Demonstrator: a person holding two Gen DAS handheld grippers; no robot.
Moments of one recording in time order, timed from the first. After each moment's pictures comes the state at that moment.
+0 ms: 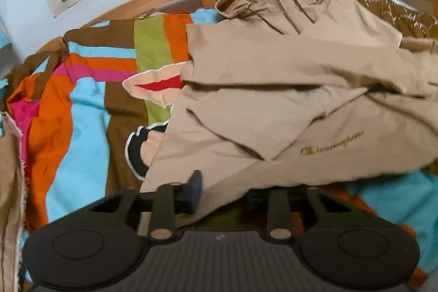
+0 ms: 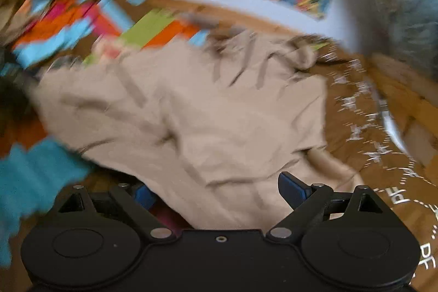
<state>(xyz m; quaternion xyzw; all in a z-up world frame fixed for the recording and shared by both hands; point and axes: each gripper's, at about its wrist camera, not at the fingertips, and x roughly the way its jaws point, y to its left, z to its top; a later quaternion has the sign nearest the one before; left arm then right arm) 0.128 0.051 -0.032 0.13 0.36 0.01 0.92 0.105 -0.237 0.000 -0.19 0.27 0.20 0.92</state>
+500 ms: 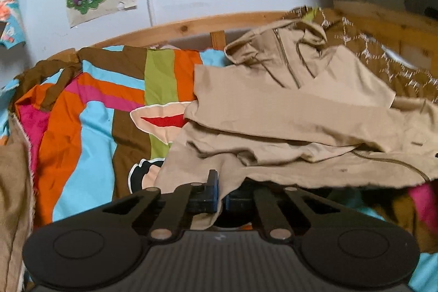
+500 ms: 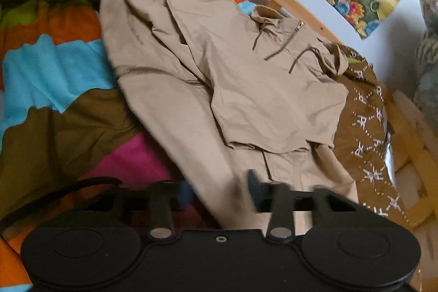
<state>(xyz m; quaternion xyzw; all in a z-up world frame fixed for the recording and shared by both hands) 0.110 0.056 0.001 0.06 0.29 0.01 0.96 0.072 -0.213 -0.027 -0.36 0.28 0.20 0.87</state>
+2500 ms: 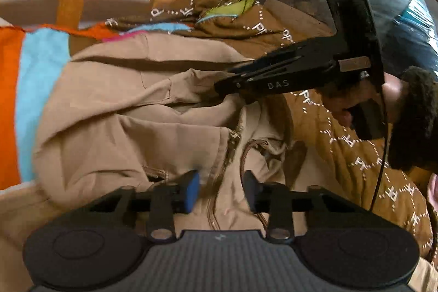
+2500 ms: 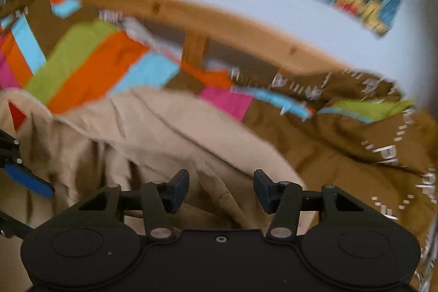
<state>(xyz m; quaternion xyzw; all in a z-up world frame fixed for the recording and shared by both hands) 0.442 -0.004 -0.030 -0.10 0.36 -0.29 0.88 0.519 -0.170 0.060 -0.22 0.34 0.26 0.88</state>
